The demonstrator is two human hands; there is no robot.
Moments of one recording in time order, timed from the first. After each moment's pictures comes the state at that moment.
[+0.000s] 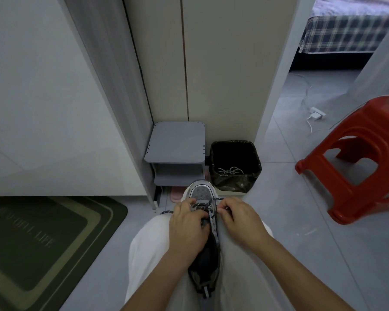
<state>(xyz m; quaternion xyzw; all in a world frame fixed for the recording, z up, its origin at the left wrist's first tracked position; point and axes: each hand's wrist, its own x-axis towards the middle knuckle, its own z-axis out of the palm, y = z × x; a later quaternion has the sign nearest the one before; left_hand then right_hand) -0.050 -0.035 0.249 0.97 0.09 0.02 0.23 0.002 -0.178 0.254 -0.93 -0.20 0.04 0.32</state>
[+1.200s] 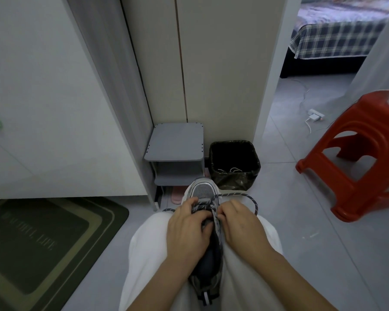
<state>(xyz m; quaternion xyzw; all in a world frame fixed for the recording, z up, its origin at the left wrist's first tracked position) -0.085 -0.050 0.234 0.96 0.06 0.13 0.24 -0.046 -0.188 0.240 -0.93 -0.24 -0.08 0.26</state>
